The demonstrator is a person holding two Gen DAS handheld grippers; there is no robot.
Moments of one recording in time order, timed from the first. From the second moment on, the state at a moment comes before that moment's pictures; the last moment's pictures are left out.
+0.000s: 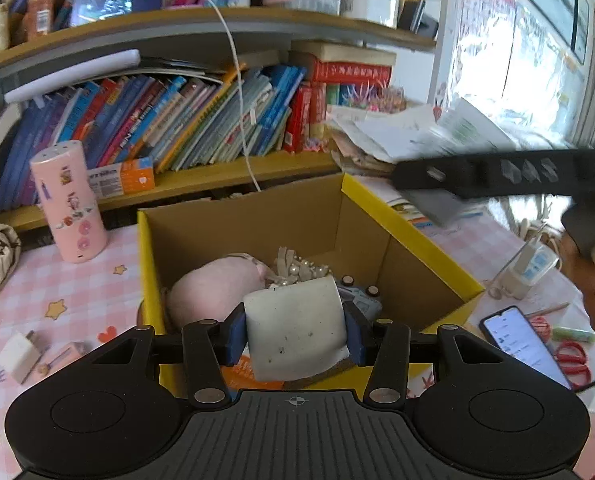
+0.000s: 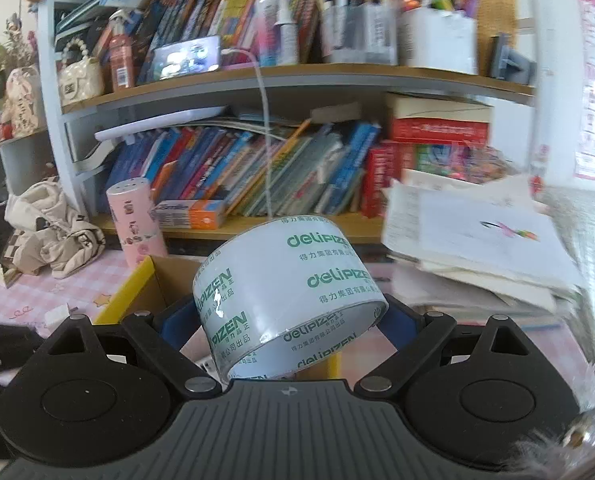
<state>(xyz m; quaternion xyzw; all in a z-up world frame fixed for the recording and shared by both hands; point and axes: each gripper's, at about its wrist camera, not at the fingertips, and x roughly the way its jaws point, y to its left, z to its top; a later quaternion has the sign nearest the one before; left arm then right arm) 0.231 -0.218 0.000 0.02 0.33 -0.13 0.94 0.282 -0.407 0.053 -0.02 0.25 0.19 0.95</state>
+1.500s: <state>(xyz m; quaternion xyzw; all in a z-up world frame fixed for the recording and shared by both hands) 0.262 -0.245 -0.017 0.03 0.39 -0.12 0.91 0.396 -0.322 -0.032 -0.28 0.40 0.33 0.81</state>
